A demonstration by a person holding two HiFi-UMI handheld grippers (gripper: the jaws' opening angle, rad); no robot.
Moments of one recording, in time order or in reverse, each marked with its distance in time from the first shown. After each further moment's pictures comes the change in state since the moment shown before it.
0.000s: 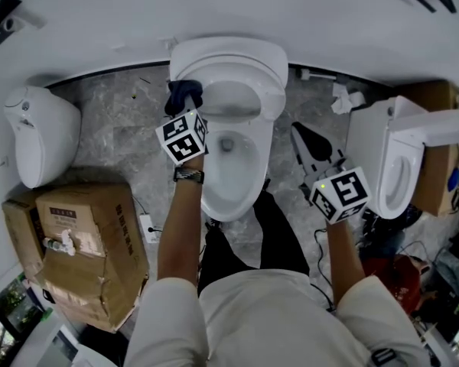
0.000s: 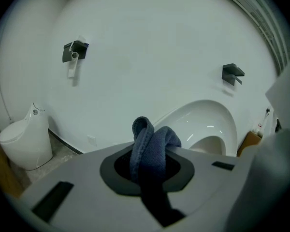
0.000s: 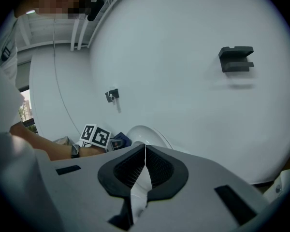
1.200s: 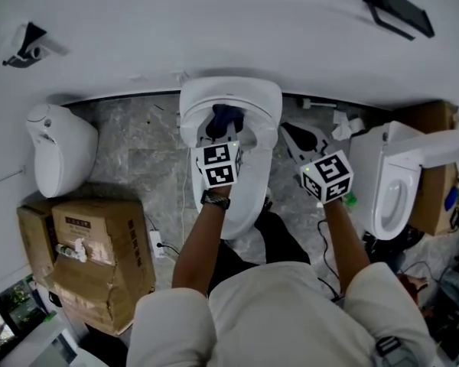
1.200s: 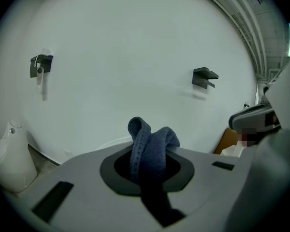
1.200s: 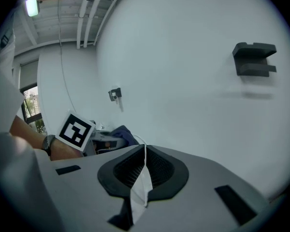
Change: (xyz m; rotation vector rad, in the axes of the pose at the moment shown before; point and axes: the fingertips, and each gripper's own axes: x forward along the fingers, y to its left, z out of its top) left arm -0.020 -0.135 0.059 0.131 0.001 -0.199; right arm 0.042 -0.050 0.045 -0.075 0.038 0.089
